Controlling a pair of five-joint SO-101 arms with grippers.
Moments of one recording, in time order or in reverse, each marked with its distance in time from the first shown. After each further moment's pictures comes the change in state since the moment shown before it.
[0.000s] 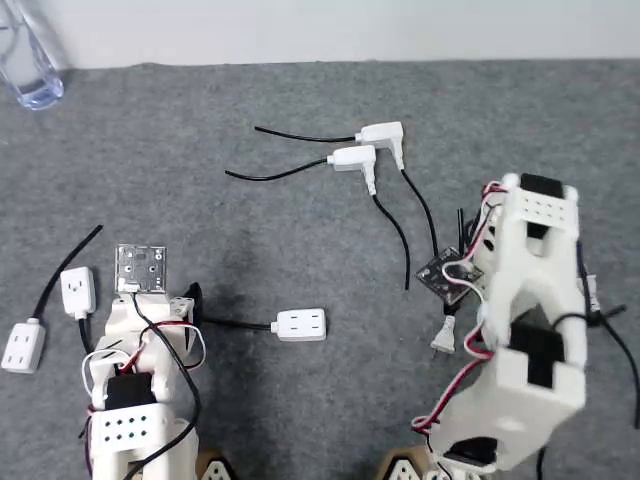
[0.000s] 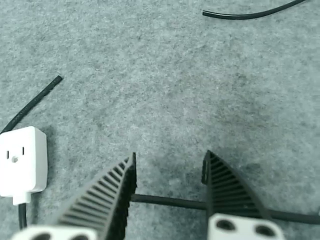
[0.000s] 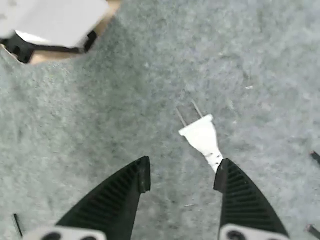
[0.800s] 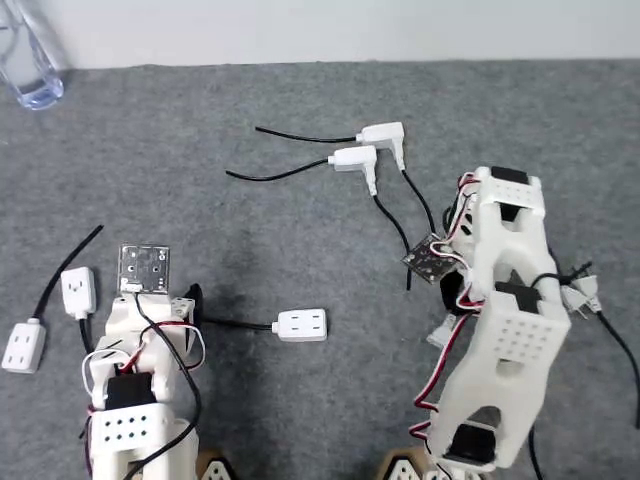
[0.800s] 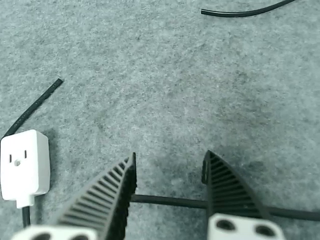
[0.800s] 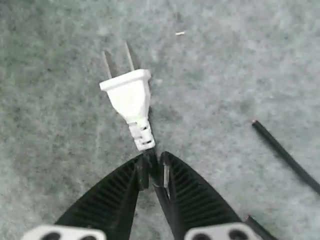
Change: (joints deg) left arm 0.0 0.0 0.0 0.0 -1.7; right arm -2.3 22.9 -16.4 -9.5 -1.6
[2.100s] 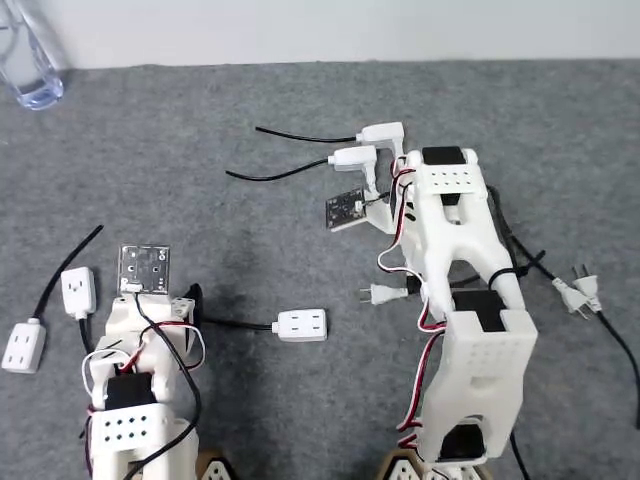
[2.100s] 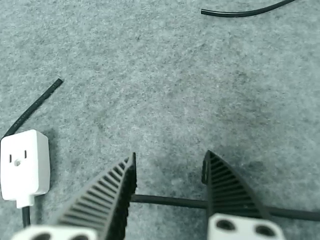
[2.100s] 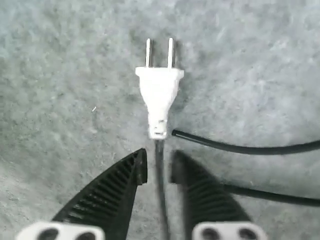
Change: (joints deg) left arm 0.0 0.0 0.0 0.0 0.0; right arm -15.2 -10.2 0.5 1.9 -51.3
